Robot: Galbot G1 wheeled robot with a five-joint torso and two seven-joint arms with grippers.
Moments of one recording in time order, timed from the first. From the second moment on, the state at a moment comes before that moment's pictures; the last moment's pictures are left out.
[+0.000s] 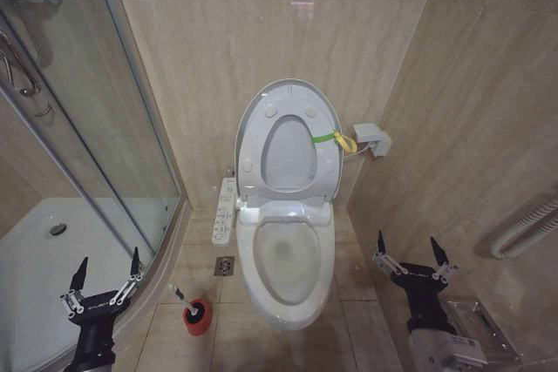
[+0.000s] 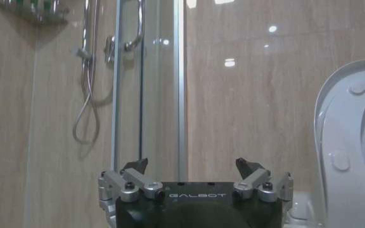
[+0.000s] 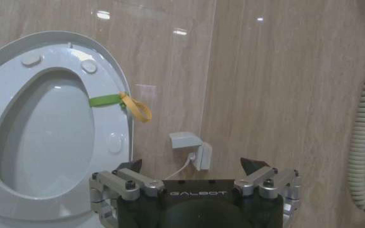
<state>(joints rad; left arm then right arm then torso) 1.83 -1.32 -0.68 -2.20 -0.24 -0.44 -0.26 -1.80 1.46 0.56 2.39 -0.01 0.02 0.33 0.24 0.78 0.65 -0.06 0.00</state>
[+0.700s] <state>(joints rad) 1.83 -1.34 -0.64 -2.28 -0.29 -0.25 -0.10 -1.80 1.46 0.56 2.39 -0.01 0.02 0.33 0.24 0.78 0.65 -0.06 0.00</state>
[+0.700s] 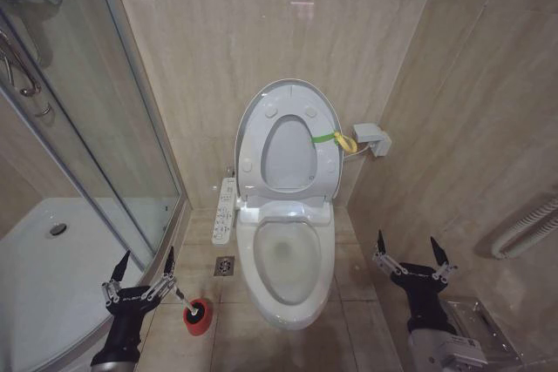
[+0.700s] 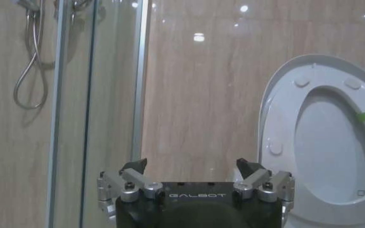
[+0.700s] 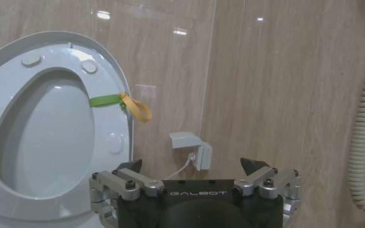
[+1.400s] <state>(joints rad) 1.80 -1.33 -0.64 -2.25 -0.29 -0.26 -0.09 -1.80 1.46 0.56 2.39 -0.01 0.02 0.33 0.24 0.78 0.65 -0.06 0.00</state>
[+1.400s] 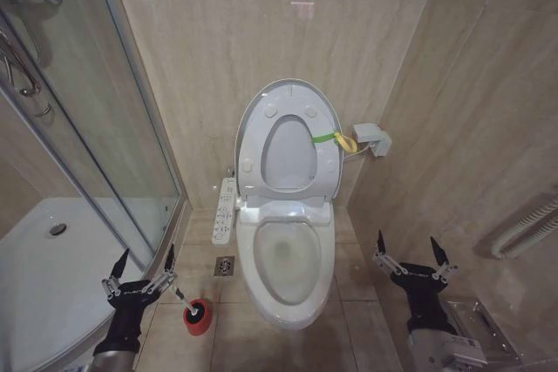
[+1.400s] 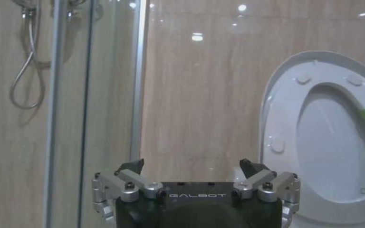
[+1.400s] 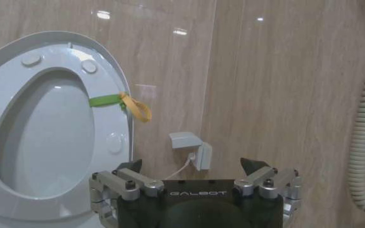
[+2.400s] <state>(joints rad) 1.82 -1.33 -0.58 -2.26 -0.22 -0.28 -0.10 -1.80 1.46 0.56 2.39 -0.01 0.02 0.33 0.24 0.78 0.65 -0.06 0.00</state>
